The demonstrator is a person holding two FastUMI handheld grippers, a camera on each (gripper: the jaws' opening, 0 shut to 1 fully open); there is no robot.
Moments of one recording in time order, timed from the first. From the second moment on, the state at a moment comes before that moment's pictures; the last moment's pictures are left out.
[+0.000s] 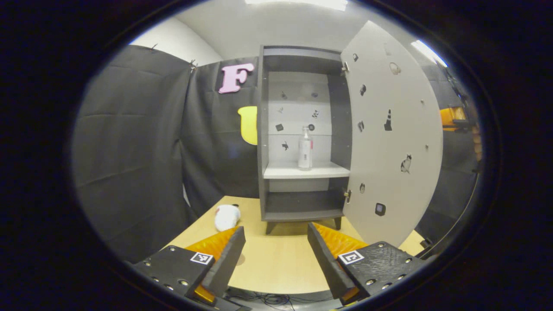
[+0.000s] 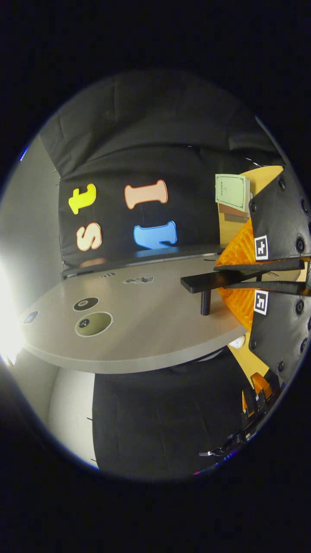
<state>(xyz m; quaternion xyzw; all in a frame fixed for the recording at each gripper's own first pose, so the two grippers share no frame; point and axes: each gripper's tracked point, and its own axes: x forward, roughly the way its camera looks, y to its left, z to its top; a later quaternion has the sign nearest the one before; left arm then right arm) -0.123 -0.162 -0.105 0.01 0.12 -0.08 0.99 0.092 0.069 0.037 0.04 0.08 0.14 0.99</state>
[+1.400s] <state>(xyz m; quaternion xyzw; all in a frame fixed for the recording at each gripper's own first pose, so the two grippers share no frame) 0.053 -0.181 -0.060 -0.02 0.06 -0.27 0.96 0.046 -0.045 0.025 0.07 0.06 -0.16 0.98</state>
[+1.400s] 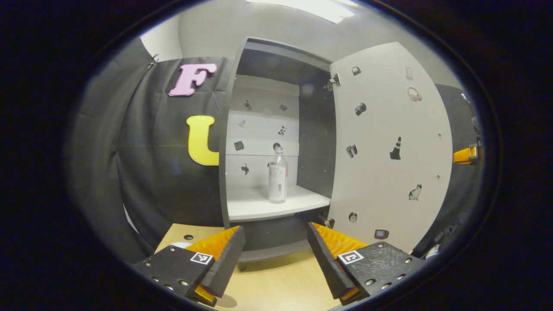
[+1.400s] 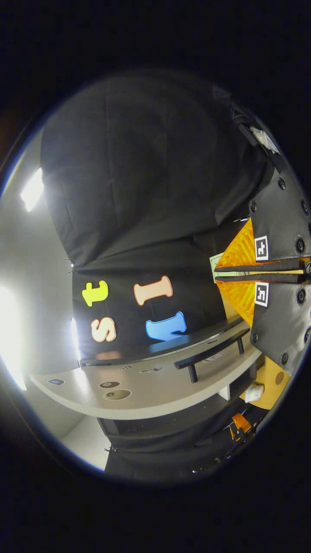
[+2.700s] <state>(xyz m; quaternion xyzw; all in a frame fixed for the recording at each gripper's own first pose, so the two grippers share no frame) 0.262 -0.309 -0.040 0.02 0.05 -0.26 0.96 0.202 -0.148 -0.034 0.00 0.10 -0.19 0.98</state>
